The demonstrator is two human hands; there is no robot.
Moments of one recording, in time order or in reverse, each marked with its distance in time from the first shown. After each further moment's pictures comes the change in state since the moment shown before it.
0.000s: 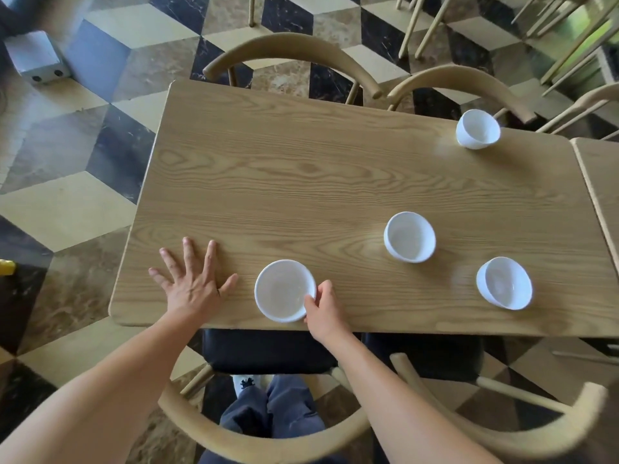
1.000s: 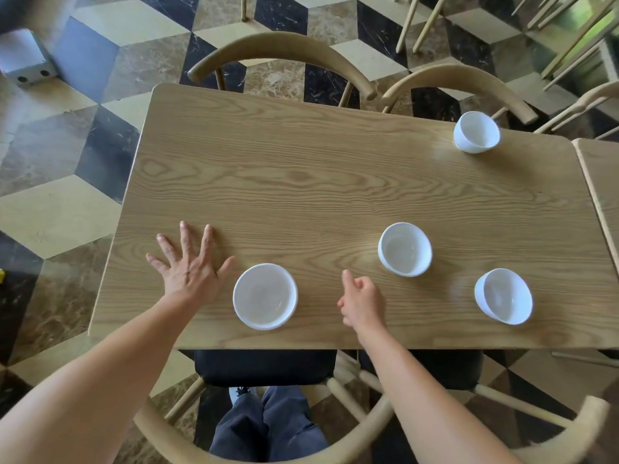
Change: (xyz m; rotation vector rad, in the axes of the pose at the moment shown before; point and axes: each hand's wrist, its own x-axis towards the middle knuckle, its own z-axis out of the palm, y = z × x) left_hand 0.046 0.034 -0.030 -0.040 0.030 0.003; right_hand 0.050 0.008 -0.067 0.202 0.282 0.165
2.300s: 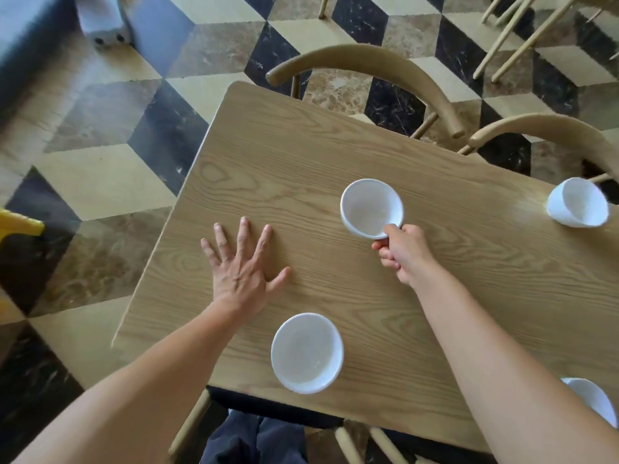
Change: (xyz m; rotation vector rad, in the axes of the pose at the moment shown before) left_hand 0.046 0.009 -0.005 -0.016 0.193 0.030; right_hand 0.113 -0.171 0.054 0.208 -0.270 -0.032
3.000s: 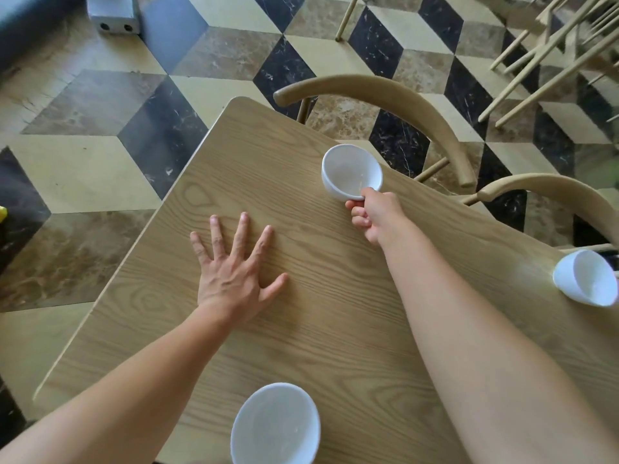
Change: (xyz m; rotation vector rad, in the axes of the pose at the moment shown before) left_hand 0.069 0.021 -0.009 -0.024 0.080 0.000; right_hand 0.096 -0.107 0.082 0.087 -0.091 0.002
